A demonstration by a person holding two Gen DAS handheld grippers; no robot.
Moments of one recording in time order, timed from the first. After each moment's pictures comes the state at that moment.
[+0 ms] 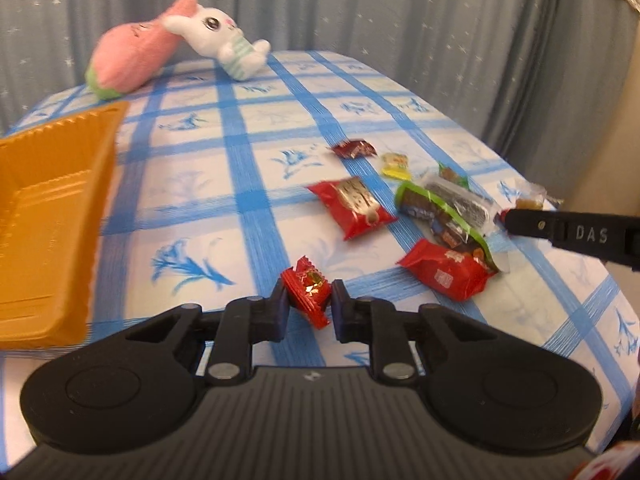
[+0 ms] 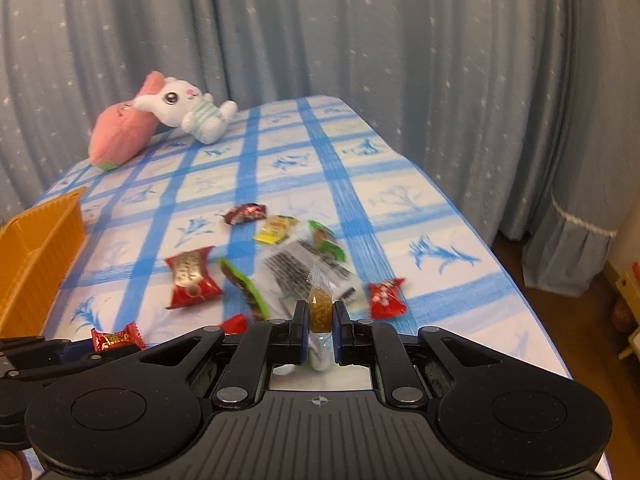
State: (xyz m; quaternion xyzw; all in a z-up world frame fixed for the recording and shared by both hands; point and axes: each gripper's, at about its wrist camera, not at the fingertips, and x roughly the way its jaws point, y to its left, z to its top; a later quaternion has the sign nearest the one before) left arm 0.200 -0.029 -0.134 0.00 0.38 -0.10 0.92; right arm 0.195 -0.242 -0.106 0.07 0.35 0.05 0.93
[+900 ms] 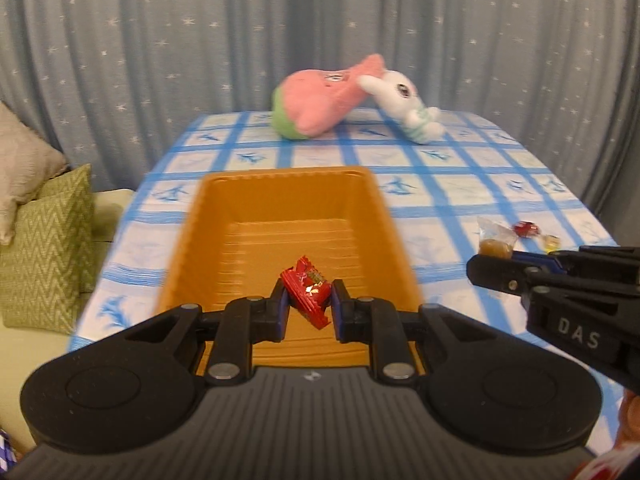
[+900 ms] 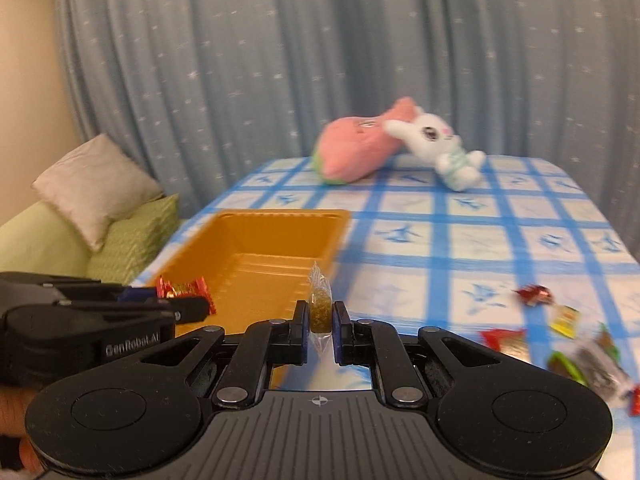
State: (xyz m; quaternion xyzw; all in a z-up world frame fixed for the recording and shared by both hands) left arm 0.177 0.146 -0.050 0.00 0.35 0.05 0.94; right arm 0.199 -0.043 -0.053 0.04 0.30 0.30 0.91
